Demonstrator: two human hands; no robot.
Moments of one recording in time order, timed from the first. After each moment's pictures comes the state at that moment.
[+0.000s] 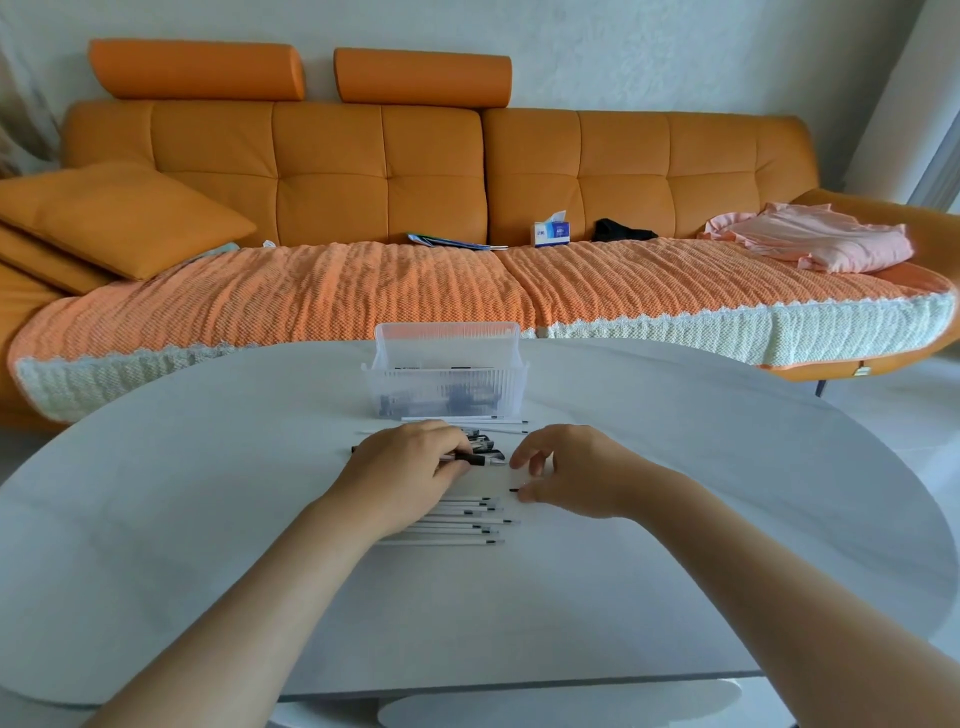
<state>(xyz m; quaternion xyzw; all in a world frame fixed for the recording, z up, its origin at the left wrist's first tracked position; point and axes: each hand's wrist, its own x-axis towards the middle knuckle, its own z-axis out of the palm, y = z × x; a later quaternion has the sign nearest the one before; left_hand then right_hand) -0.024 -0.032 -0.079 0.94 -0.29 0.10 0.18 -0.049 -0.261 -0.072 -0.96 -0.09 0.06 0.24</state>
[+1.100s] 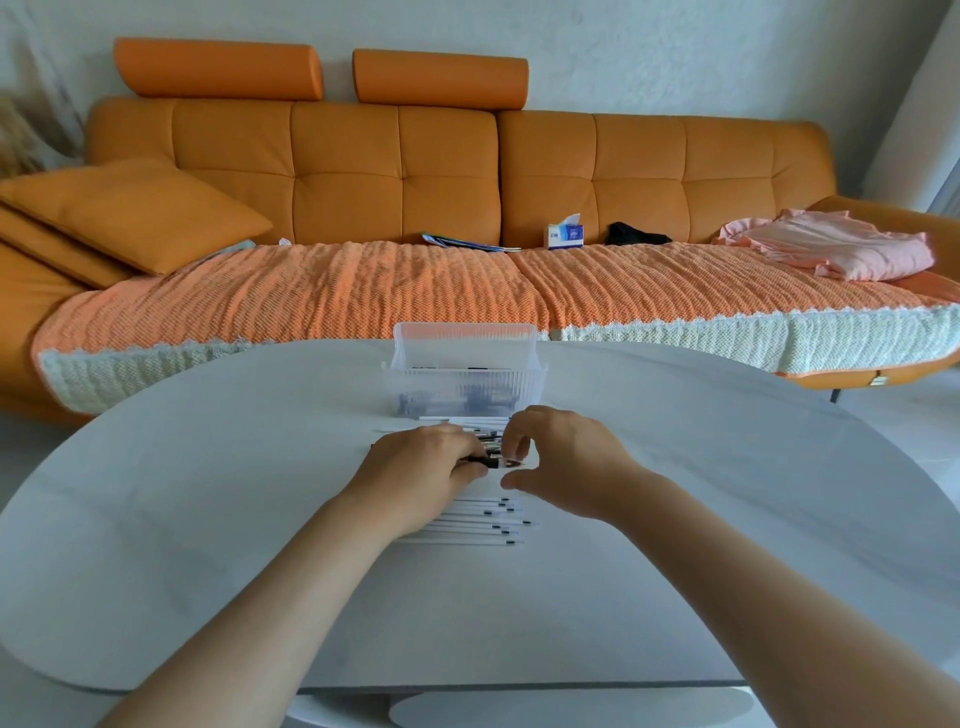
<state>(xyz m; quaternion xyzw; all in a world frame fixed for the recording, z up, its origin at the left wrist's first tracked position) -0.026 -0.027 -0.076 0.94 -0.28 0.07 0.15 -0.048 -0.224 -0.061 -0.98 -0.14 -0.06 0.16</state>
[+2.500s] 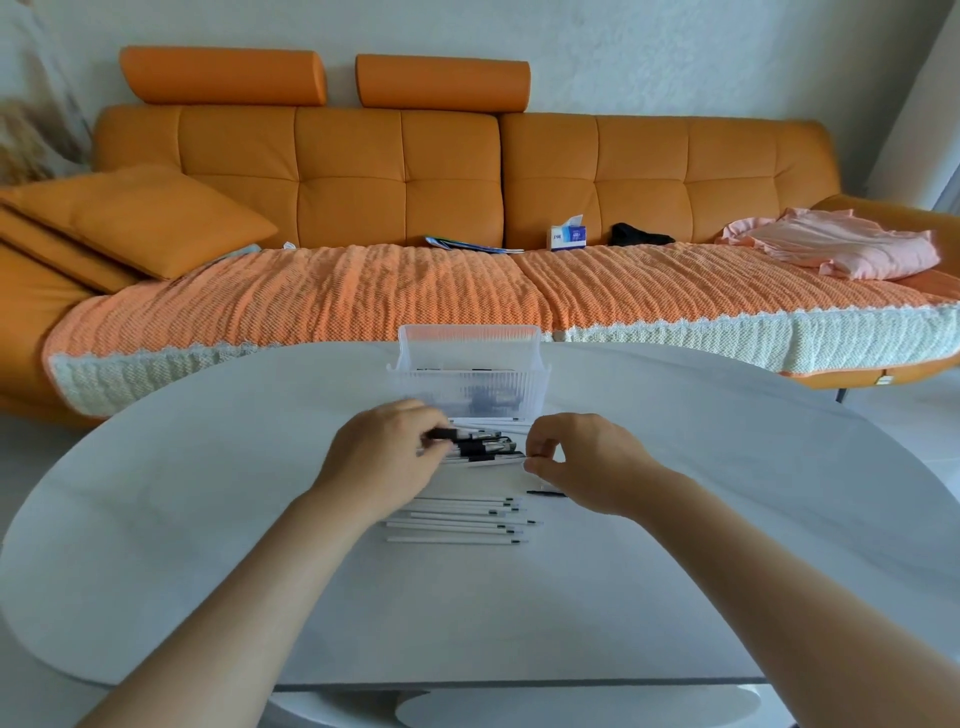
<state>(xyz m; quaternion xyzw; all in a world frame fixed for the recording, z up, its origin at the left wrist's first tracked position) -0.022 0.001 -0.067 0.94 -0.23 0.19 0.20 -0.046 -0.242 -0.066 -0.98 -0.09 -0.03 0.17</state>
